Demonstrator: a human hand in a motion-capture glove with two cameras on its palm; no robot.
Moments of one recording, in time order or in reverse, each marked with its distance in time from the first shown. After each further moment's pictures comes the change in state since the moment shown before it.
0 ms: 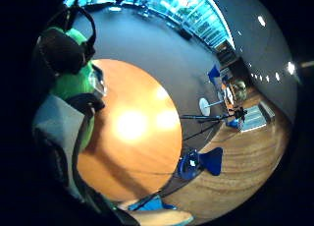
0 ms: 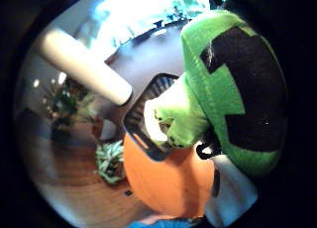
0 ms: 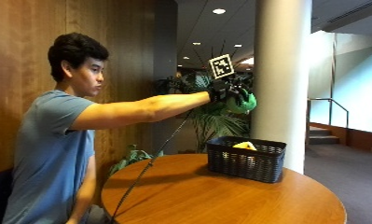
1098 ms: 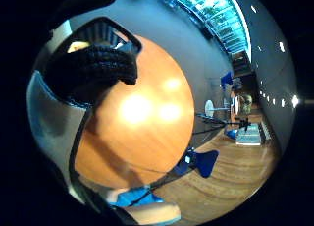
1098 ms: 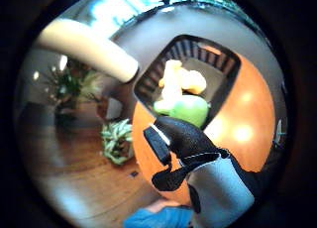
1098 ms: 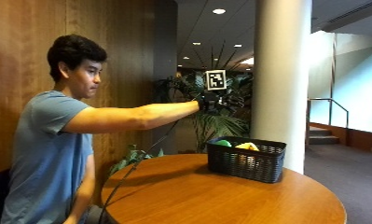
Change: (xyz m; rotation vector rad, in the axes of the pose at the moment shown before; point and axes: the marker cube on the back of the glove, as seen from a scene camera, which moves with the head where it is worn) arm -0.038 0.074 0.045 -0.234 0.037 -0.278
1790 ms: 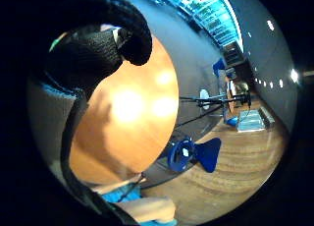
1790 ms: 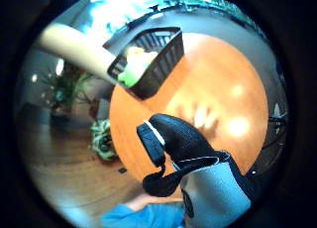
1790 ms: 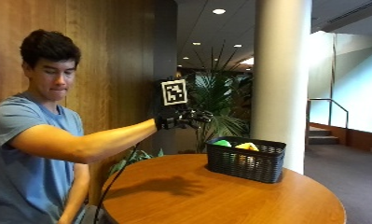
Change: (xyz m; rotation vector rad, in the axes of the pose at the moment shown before) arm 0.148 0.182 0.040 0.051 0.051 0.122
